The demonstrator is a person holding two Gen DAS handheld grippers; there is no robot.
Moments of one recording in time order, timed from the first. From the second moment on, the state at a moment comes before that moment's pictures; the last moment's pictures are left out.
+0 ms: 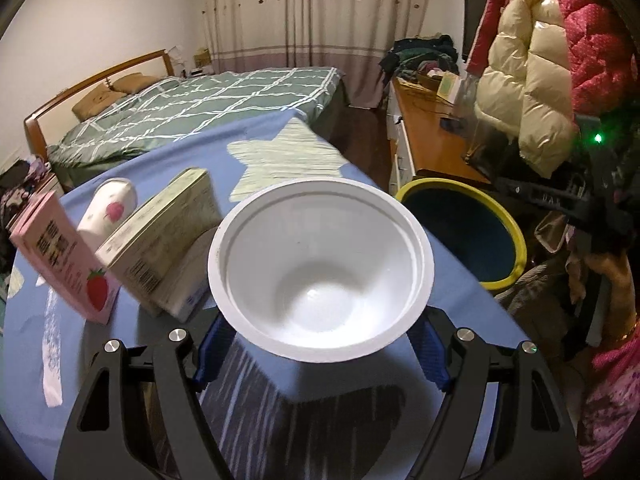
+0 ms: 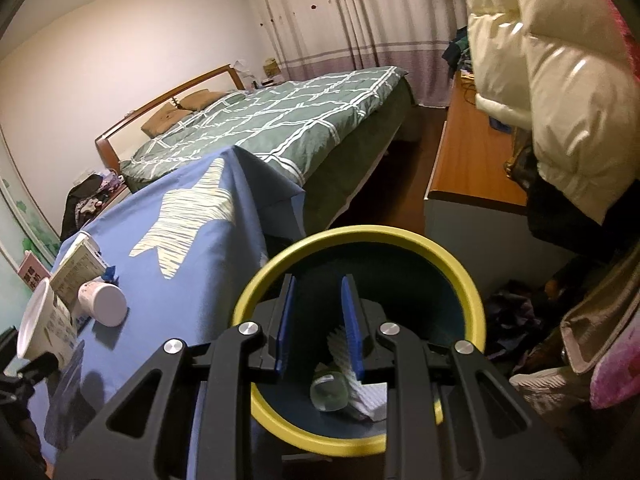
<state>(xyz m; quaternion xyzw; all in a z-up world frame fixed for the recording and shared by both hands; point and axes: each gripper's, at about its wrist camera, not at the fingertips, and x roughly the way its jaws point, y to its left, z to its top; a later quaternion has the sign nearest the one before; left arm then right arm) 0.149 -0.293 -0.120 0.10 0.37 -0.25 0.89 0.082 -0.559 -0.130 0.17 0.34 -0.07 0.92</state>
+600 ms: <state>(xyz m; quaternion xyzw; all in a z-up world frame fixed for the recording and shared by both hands) 0.194 -0.447 -0.125 0.15 0.38 -0.33 0.85 0.047 -0.599 -0.146 0.15 0.35 -0.13 0.92</state>
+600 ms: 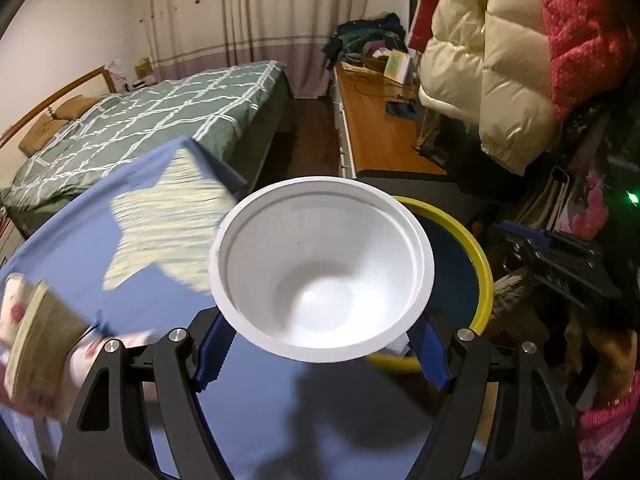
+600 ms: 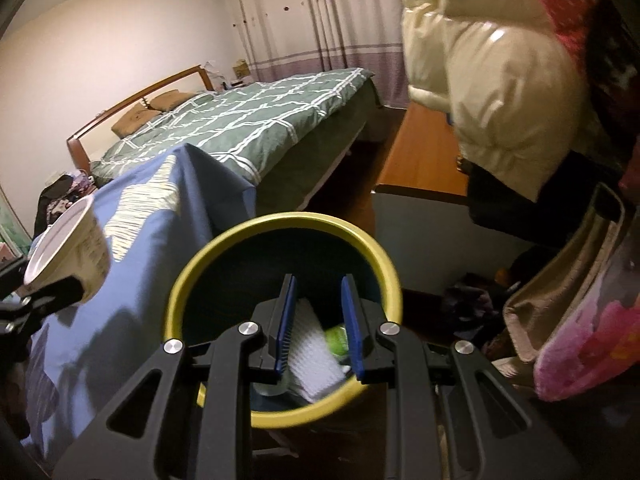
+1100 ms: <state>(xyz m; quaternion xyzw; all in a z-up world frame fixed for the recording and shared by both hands) 0.222 -0.522 -0.158 0.15 0.41 -0.33 0.84 0.030 -0.625 -0.158 0.16 0.35 -0.15 0.91</state>
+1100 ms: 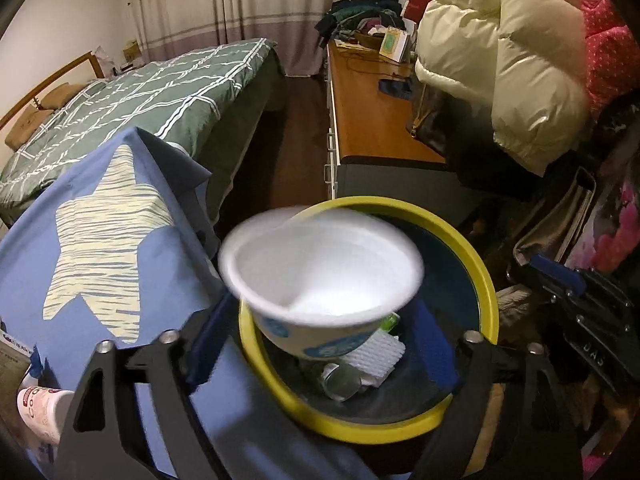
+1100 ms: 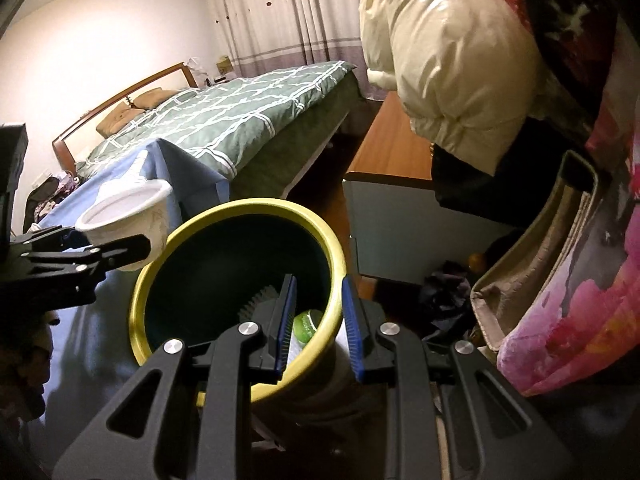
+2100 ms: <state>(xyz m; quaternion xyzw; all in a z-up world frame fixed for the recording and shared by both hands) 0.146 -0.186 -0.059 0.01 0.33 -0.17 0.93 0.099 -0.440 -0.116 0.09 0.35 0.00 0.93</state>
